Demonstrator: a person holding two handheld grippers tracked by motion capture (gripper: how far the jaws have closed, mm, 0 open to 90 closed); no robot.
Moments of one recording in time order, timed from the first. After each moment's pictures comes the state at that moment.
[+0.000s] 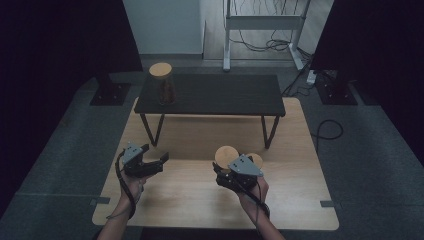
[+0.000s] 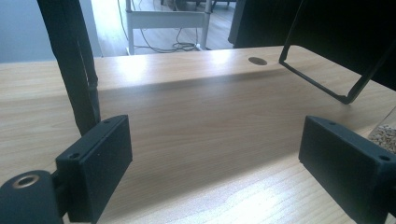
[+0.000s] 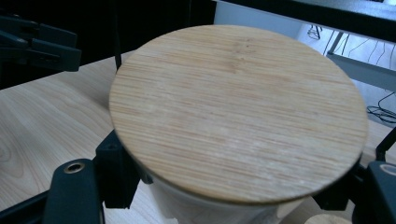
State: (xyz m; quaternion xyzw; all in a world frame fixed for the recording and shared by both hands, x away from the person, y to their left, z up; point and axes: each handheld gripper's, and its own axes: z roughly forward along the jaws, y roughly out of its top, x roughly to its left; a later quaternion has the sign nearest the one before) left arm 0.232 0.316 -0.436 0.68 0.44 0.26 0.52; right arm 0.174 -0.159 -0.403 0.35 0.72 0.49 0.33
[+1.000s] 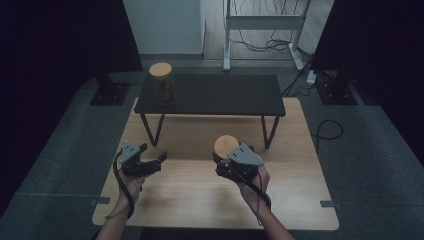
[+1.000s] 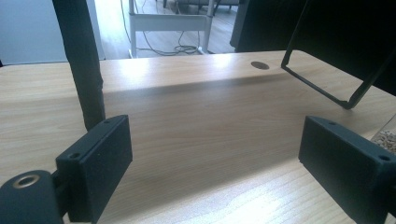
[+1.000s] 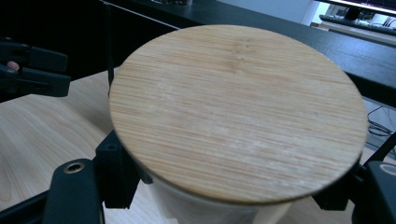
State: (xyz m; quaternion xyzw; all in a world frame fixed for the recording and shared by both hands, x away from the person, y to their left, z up) left arm 0.231 0.320 -0.434 0.67 0.45 0.26 0.52; right arm 0.184 -0.157 -0.374 0.34 0.72 0.49 0.34
